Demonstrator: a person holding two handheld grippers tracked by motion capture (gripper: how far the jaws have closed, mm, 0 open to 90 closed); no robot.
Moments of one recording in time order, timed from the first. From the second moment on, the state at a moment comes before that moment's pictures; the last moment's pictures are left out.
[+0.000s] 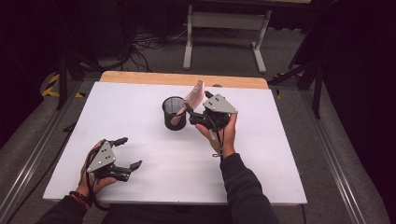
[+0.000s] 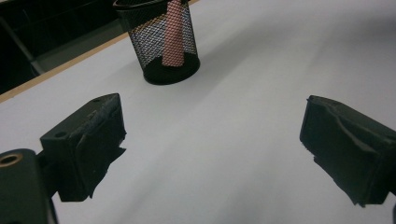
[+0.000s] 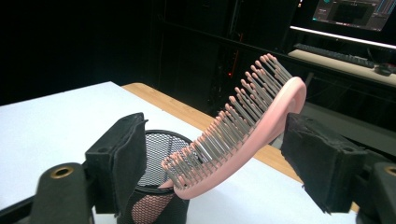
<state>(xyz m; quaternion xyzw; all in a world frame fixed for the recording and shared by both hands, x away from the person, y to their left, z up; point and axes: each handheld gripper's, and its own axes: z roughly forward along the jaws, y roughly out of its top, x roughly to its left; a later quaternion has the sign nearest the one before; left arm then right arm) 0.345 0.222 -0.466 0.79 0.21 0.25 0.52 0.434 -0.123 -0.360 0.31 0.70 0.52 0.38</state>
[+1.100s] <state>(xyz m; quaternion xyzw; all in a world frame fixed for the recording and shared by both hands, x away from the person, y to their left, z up) 0.346 0.222 -0.466 0.79 0.22 0.25 0.52 0.407 -0.134 -0.351 0.27 0.72 0.50 0.40</state>
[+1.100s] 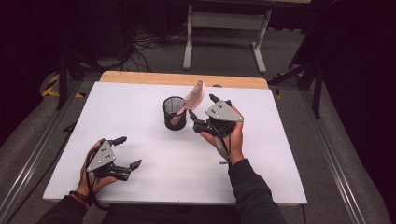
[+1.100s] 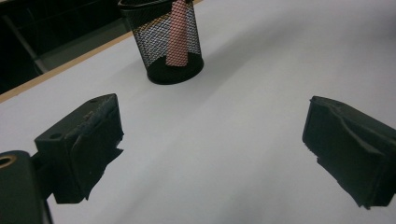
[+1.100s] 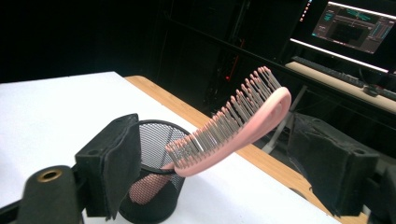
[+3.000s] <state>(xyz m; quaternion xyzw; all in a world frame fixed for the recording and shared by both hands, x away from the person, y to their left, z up) 0.347 0.226 -0.464 0.79 0.22 0.26 0.52 0.347 -0.178 -0.376 0.21 0.75 0.47 0.42</state>
